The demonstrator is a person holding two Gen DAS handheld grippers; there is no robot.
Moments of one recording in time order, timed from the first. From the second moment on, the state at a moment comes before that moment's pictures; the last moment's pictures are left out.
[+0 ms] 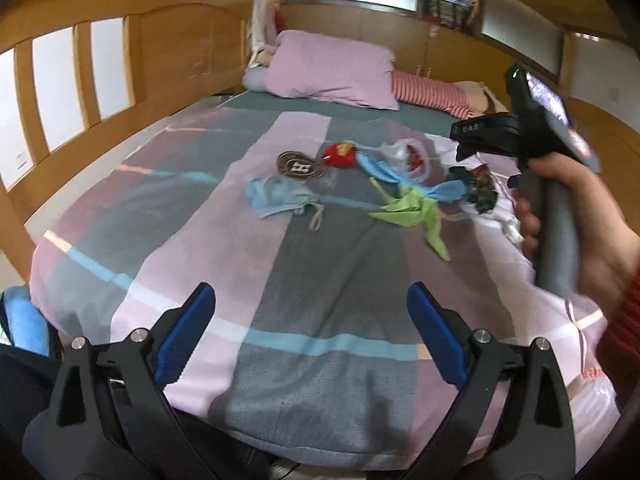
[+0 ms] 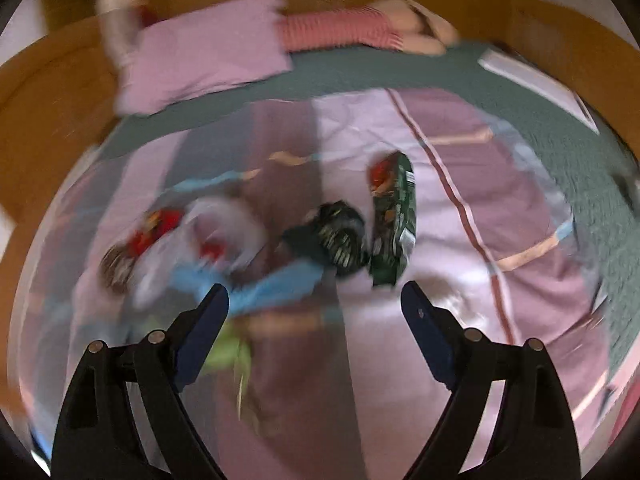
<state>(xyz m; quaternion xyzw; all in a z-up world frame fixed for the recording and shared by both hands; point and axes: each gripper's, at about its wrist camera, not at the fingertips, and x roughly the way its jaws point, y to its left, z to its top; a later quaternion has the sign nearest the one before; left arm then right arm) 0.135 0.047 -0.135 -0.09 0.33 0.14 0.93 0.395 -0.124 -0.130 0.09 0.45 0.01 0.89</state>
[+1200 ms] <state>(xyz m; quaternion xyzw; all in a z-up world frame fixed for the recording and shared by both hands) 0.137 0.098 -0.130 -0.23 0.32 0.18 0.90 0.265 -0.148 -0.081 -0.05 0.50 0.20 0.84</state>
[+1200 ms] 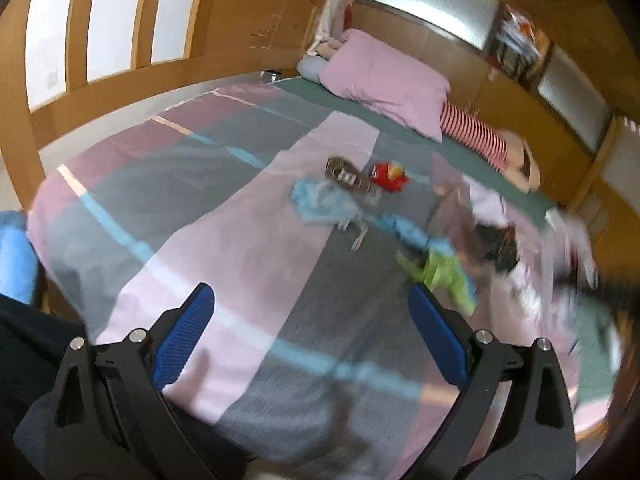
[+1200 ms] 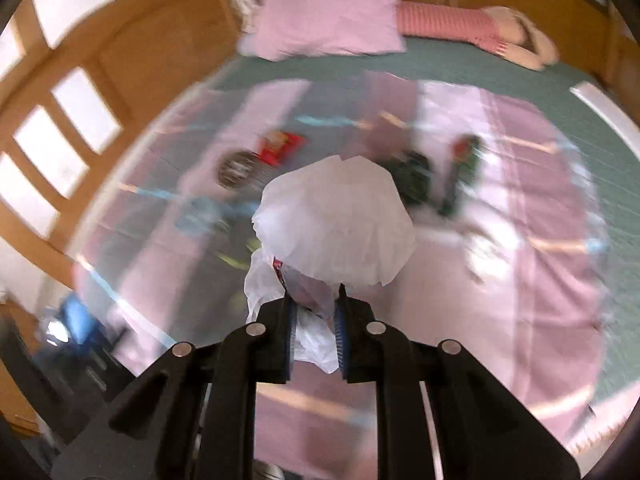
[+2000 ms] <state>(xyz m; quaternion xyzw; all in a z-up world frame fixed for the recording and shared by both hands) 0.275 0.038 -0.167 -0.12 0.42 0.00 0.90 0.260 -0.199 -0.167 -0.02 0.55 0.06 0.83</state>
